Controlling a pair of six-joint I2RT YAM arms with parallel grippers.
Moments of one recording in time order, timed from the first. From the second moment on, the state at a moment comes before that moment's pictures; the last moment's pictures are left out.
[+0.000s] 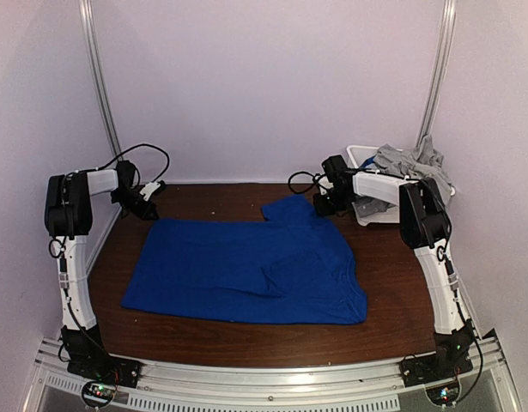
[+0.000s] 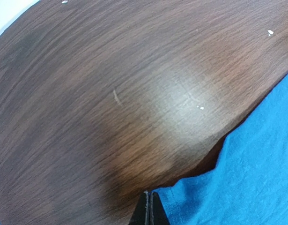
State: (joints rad) left arm 0.07 2.32 1.82 -0.68 0.36 0.63; right arm 0.36 2.47 2.07 -0.59 -0.08 0.14
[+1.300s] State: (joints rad) left arm 0.05 2.35 1.84 -0.64 0.31 0.57; right arm 0.36 2.44 2.04 -0.58 -0.11 0.15
